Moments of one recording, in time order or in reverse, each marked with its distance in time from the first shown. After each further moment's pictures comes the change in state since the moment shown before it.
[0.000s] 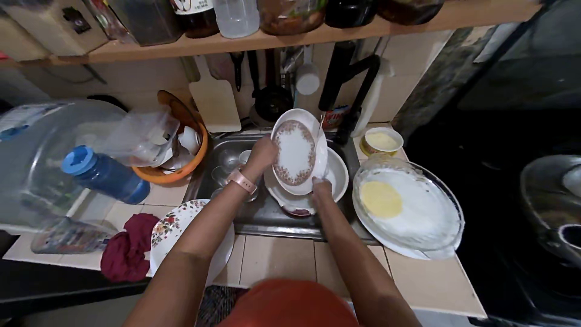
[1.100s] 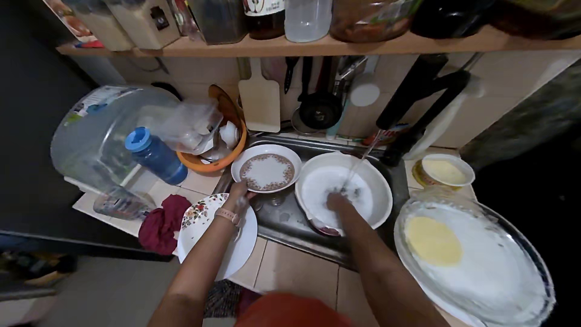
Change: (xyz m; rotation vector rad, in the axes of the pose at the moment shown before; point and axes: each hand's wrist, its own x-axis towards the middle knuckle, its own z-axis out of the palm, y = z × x) left_hand -0.032 -0.172 -0.016 -1.084 0.435 -0.659; right_hand 0.077 0.018 0.030 -1.743 -0.625 -0.254
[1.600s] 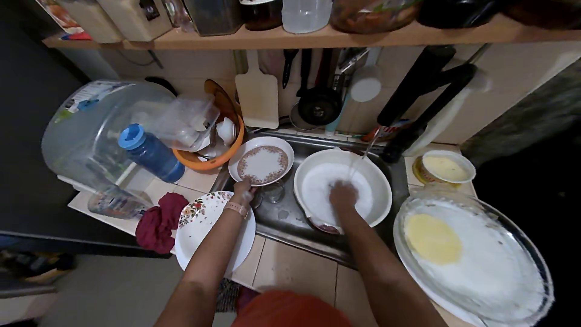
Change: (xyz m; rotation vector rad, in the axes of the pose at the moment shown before) left_hand 0.027 -0.020 0.020 -0.132 0.103 -0.032; right_hand -0.019 -0.005 -0.001 0.148 0.340 0.187
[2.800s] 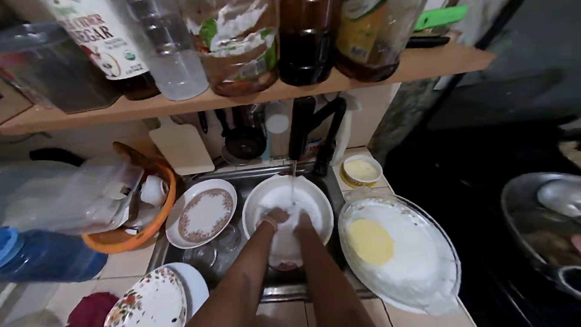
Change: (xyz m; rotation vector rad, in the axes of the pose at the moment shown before) left_hand -0.038 -0.100 0.204 1.791 -0.880 0.315; right_hand -0.007 0.029 0.001 0.968 0.019 0.246
